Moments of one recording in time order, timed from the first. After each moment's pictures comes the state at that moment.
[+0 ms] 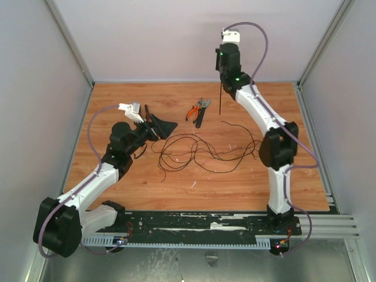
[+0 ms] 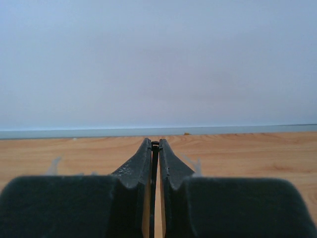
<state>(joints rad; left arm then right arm) -0.36 1.04 0.56 0.42 0.27 -0.68 0.42 2.18 2.15 -0.11 0.45 0.09</state>
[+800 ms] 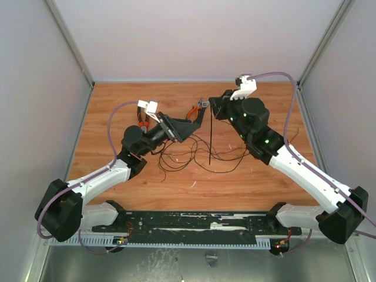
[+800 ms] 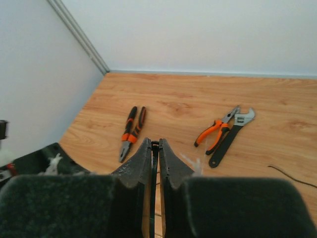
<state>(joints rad) -0.58 1.19 0.62 0.81 0.31 -0.83 0.71 1.22 1.15 0.04 0.26 0.36</state>
